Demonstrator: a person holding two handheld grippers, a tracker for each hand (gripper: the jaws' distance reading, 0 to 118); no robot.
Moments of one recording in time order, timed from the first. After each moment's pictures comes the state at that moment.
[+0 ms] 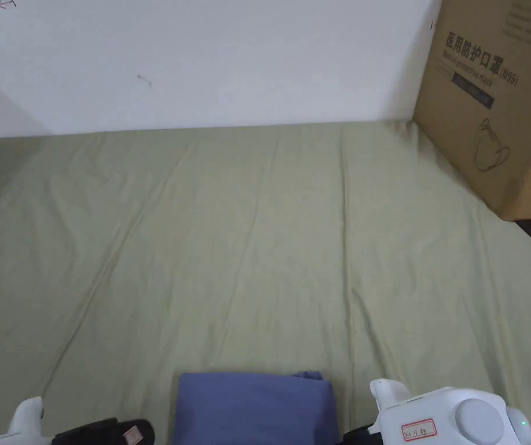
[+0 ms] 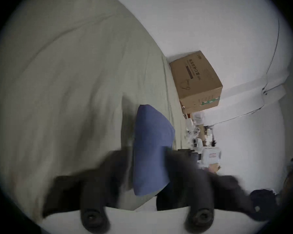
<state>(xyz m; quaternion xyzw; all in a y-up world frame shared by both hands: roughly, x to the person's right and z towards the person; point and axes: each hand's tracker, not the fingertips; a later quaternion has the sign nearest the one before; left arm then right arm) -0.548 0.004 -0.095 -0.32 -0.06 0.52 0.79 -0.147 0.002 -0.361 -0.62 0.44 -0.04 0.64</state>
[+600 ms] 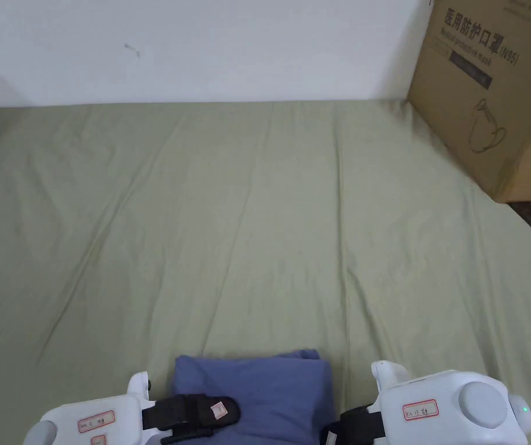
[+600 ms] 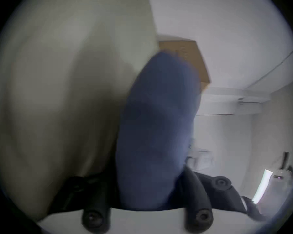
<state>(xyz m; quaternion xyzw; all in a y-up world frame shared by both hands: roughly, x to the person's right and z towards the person) -0.517 -0.109 -0.179 -0.35 -0.15 0.60 0.70 -0.147 -0.004 -0.358 -0.63 0.42 -0.06 0.65</state>
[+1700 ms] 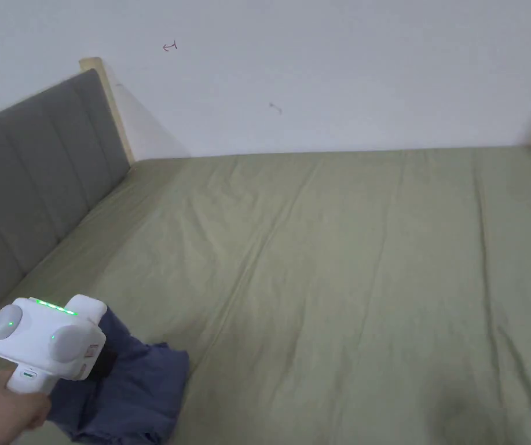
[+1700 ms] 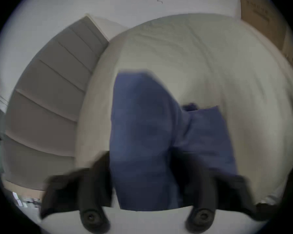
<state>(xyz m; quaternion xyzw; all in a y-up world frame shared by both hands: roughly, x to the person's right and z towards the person) -0.718 0.089 -0.089 -0.55 0.34 -0.05 0.76 -0.132 0.112 -0.327 -0.56 0.39 -0.04 0.73</state>
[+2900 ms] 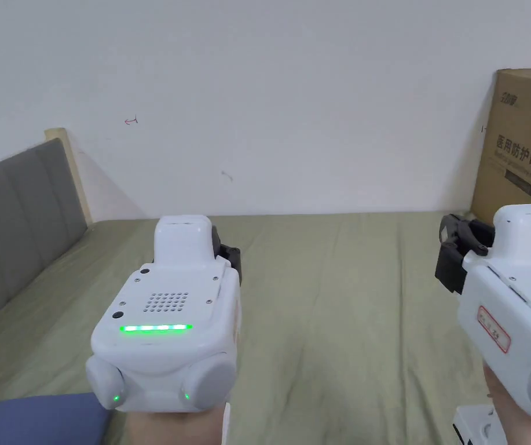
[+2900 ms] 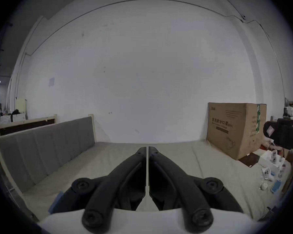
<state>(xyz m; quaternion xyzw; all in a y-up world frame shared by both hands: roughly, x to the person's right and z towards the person) -0.400 0.277 -0.153 -0.01 0.32 -0.01 0.95 -0.152 0.281 -0.301 0.02 0.33 -0.01 0.94</state>
